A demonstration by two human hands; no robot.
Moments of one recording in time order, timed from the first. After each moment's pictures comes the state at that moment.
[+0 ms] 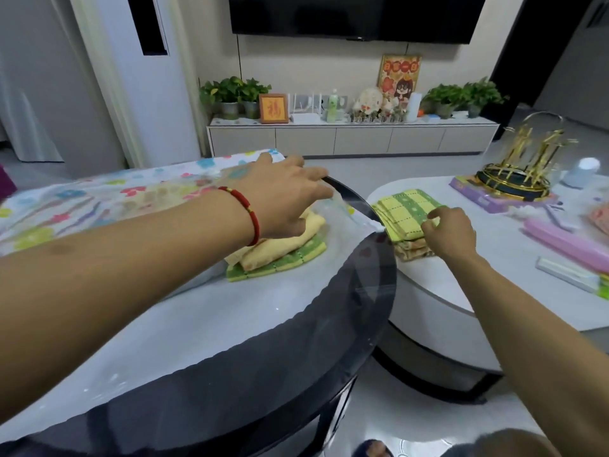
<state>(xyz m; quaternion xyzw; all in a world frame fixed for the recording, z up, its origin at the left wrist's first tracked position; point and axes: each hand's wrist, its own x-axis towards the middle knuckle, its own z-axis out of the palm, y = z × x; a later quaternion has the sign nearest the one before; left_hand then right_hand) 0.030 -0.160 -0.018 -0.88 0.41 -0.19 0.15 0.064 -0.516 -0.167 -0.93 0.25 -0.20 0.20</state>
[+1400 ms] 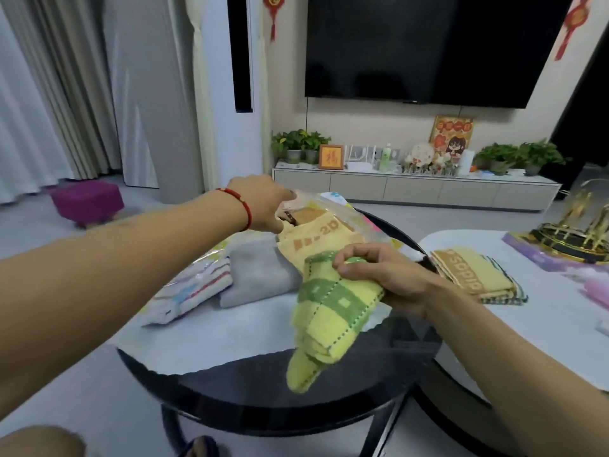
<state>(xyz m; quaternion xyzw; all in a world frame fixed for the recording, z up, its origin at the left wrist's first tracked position) 0.001 -0.013 0.038 -0.97 0.17 -0.09 0.15 -0.063 -0.268 -0.045 -0.69 -0.17 0.23 0.66</state>
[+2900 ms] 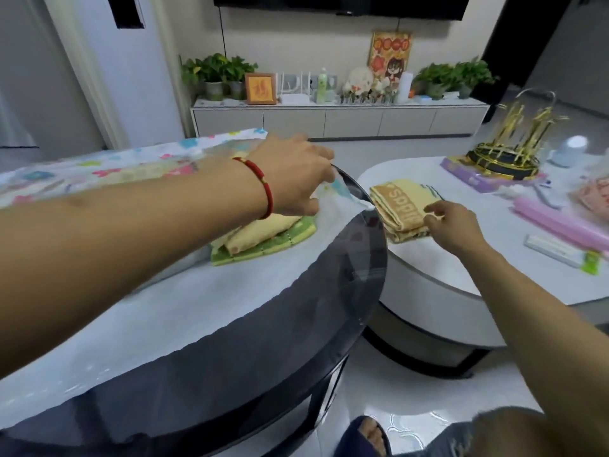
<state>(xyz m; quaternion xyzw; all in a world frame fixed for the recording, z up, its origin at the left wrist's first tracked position) 0.036 -0.194 -0.022 -0.89 0.41 -0.14 0.17 0.030 -0.530 -0.175 -0.93 0.23 -0.14 0.24</state>
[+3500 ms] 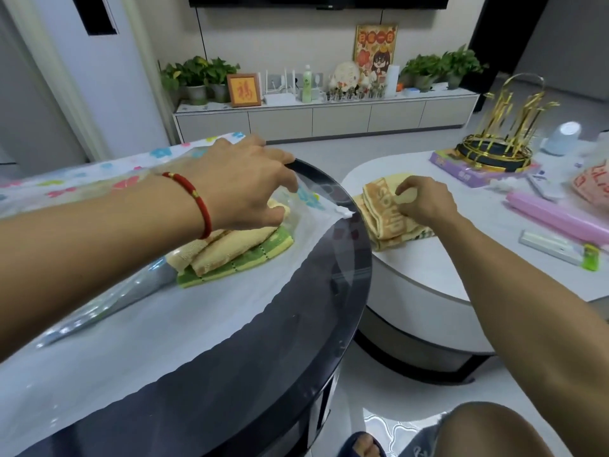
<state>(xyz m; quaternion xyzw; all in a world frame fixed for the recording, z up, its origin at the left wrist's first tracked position) 0.054 -0.189 -0.029 -0.90 0.39 -0.15 0.14 0.090 -0.546 -0.158 -0.95 0.19 -0.13 0.22</state>
